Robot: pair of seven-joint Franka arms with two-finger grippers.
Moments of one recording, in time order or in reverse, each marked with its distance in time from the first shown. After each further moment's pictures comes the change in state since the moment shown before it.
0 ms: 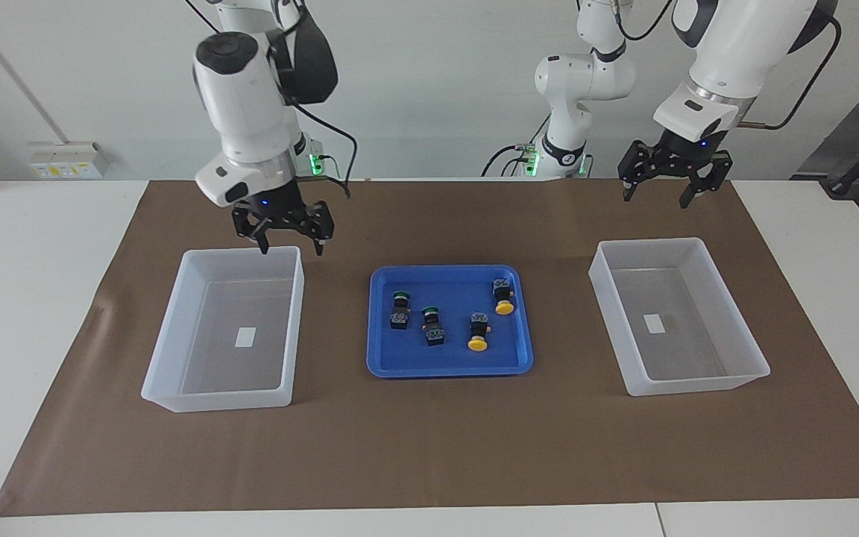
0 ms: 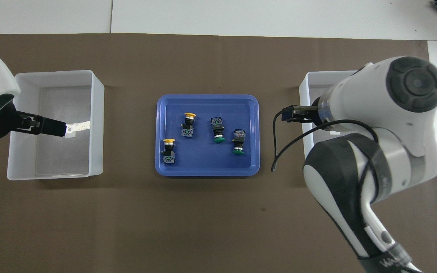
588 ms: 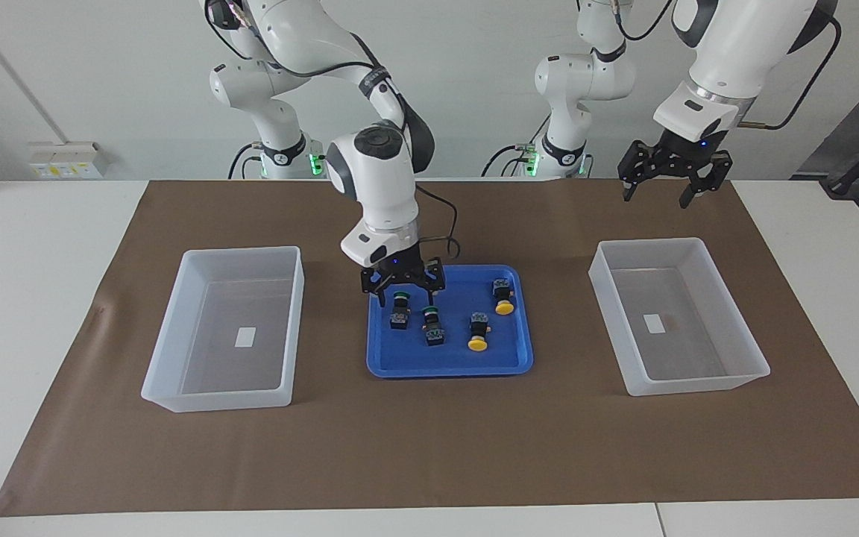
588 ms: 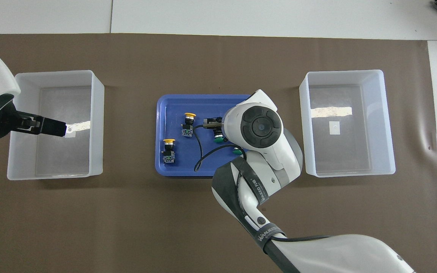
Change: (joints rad) left arm 0.000 0.000 0.000 0.000 0.000 0.000 0.000; right arm 0.222 0.249 0.003 0.001 -0.003 0.380 0.164
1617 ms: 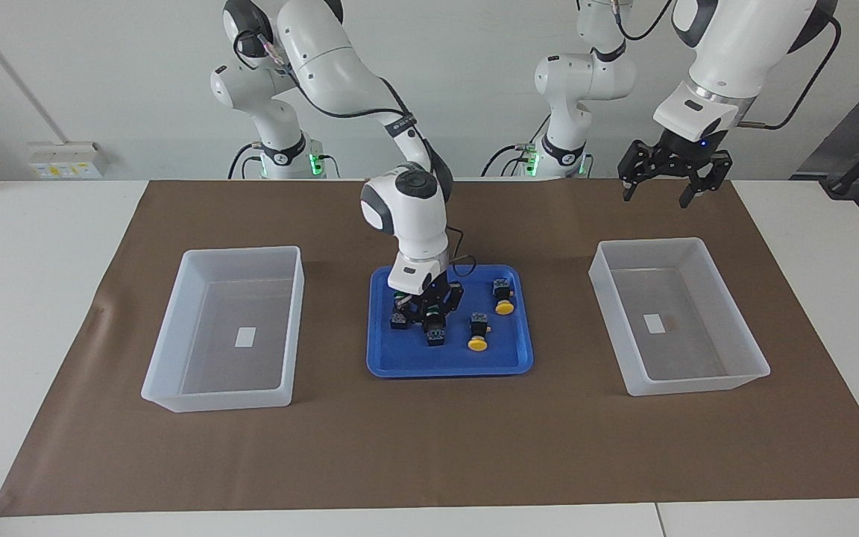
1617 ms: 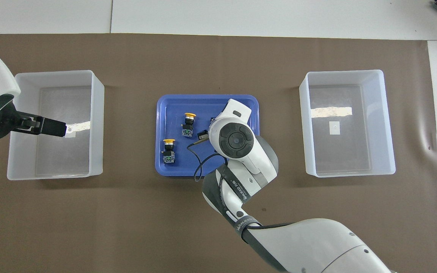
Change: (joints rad) left arm 0.000 0.000 0.000 0.000 0.000 0.000 0.000; right arm 0.030 0.123 -0.011 -0.002 -0.048 0.138 -0.232
